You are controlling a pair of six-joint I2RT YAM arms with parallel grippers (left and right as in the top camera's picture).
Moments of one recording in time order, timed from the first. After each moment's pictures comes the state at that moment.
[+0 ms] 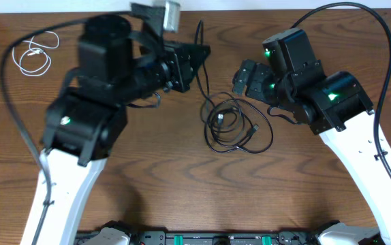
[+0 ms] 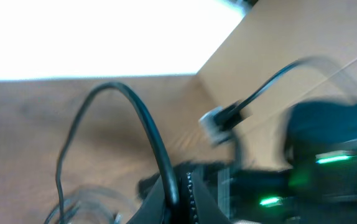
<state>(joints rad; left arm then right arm) -0.36 1.32 1.72 -0.72 0.52 -0.46 0.51 1.49 1.66 -1.09 0.03 0.80</state>
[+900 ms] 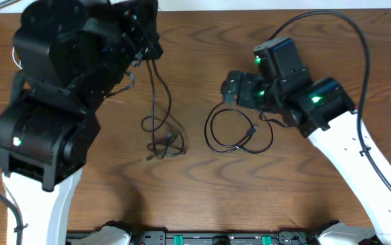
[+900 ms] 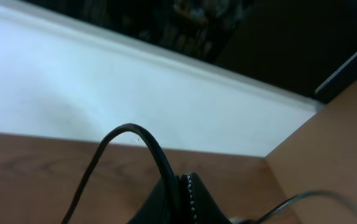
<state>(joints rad) -0.36 1.39 2.06 -0.86 0.05 -0.49 0.55 1.49 1.51 -0.93 -0.09 0.66</state>
